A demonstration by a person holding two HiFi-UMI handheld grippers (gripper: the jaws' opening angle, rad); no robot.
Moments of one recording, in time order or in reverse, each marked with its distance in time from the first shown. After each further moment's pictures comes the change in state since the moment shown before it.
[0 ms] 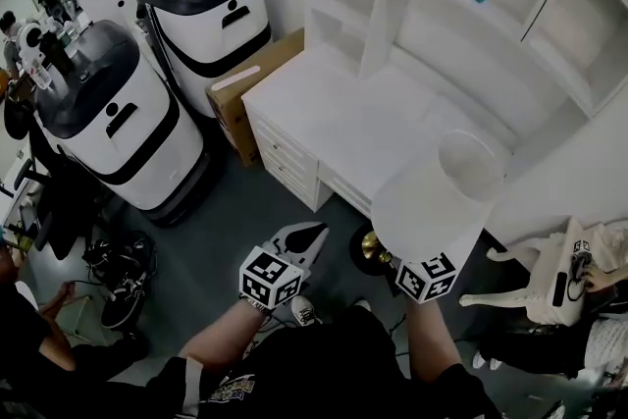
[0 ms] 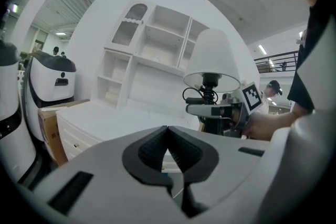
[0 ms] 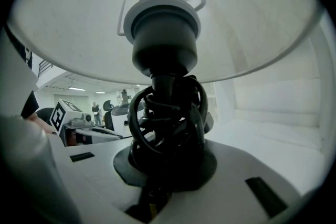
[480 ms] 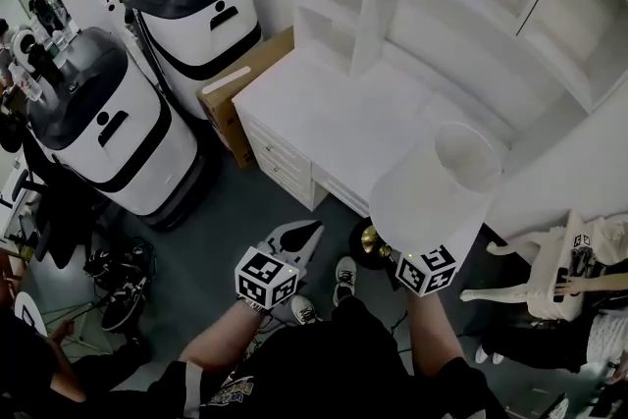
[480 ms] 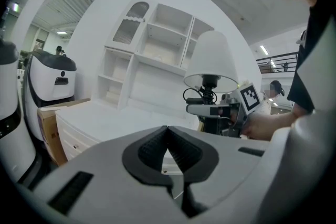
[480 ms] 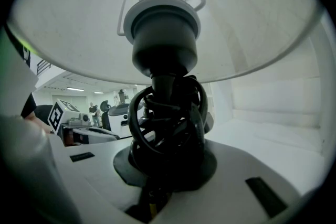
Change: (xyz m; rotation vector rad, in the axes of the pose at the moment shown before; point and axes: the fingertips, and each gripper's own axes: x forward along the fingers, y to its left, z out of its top) left arm 0.018 0.010 0.005 -0.008 0.006 0.008; right arm 0.011 -0.028 0.004 0.010 0.003 -0.011
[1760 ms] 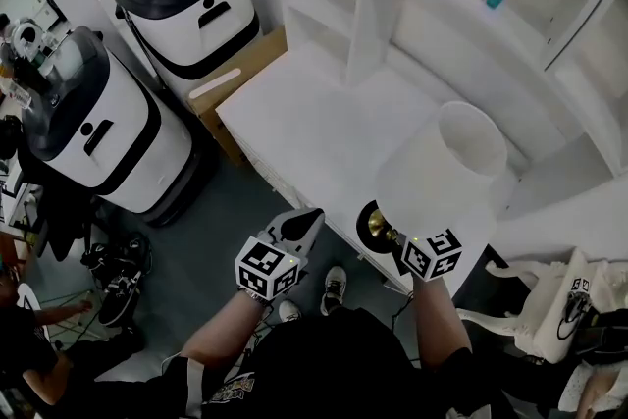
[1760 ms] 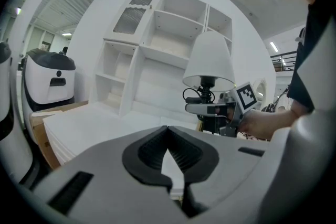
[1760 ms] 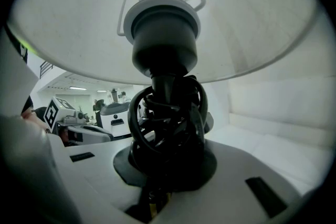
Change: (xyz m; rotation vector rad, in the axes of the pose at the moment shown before) left arm 0.142 0.059 0.048 -0.020 0.009 0.088; right arm 0.083 -0.156 0.038 -0.009 0.034 0.057
